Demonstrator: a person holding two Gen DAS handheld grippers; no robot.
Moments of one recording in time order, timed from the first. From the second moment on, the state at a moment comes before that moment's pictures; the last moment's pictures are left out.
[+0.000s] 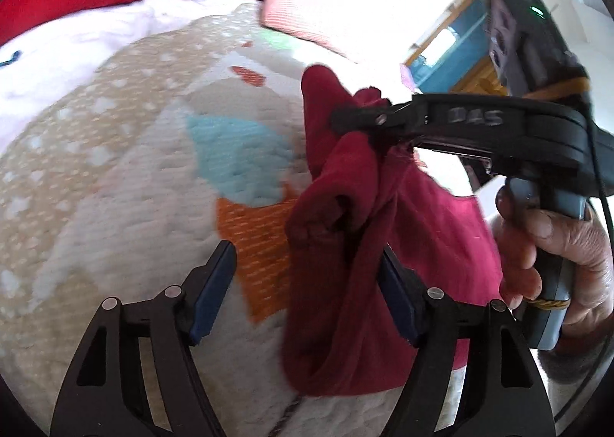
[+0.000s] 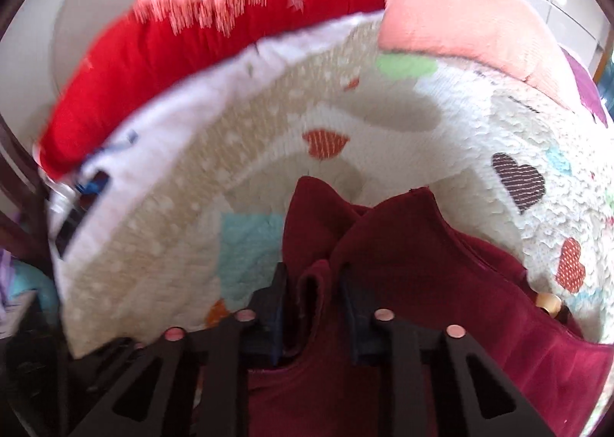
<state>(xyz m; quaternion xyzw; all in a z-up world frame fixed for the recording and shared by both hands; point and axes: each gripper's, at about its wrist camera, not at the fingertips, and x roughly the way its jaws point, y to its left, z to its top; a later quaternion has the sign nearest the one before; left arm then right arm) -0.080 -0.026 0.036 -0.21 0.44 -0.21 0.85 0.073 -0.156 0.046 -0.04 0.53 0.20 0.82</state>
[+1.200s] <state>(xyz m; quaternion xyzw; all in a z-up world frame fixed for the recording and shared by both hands) -0.118 -0.225 0.139 -0.05 0.37 -0.42 0.82 -0.020 -0.415 0.122 0.25 0.37 0.19 0.88</state>
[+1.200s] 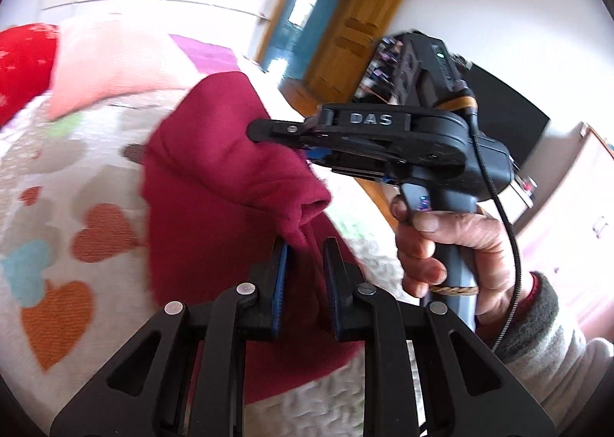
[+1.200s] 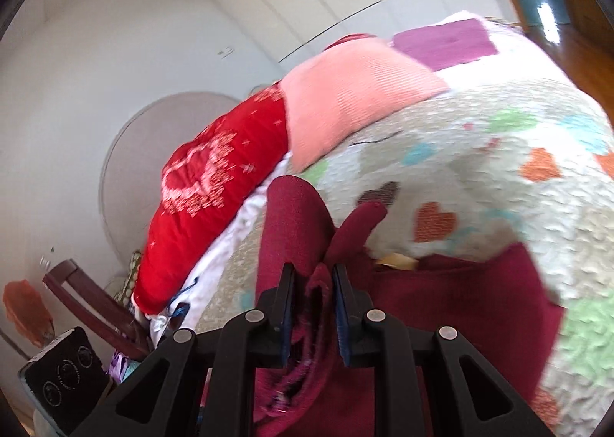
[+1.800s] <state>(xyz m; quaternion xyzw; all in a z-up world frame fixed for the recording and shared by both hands) -0.124 -0.296 0.091 0.02 0.44 -0.47 0.76 -0.064 -0.525 0.031 0.36 0.40 0.10 0.83</state>
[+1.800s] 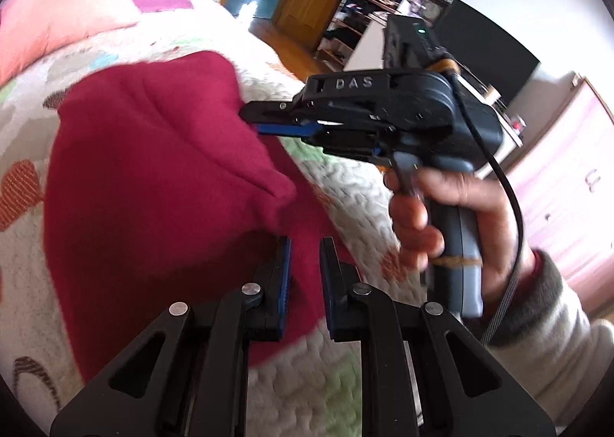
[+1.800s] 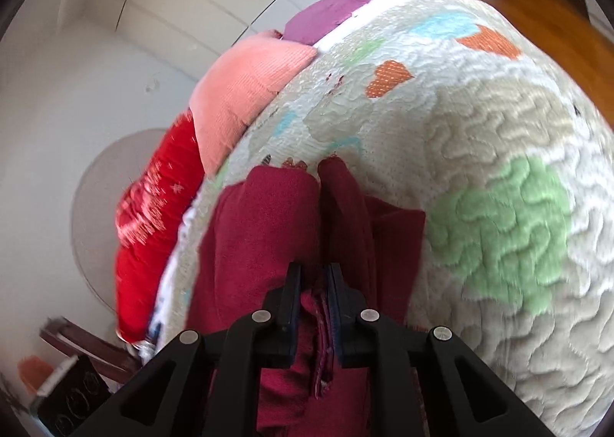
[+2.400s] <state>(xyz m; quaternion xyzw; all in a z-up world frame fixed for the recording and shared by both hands) -0.093 -0.220 0.062 0.03 0.43 -0.36 0.83 -0.086 -0.479 0.028 0.34 0.44 0.12 0.82</state>
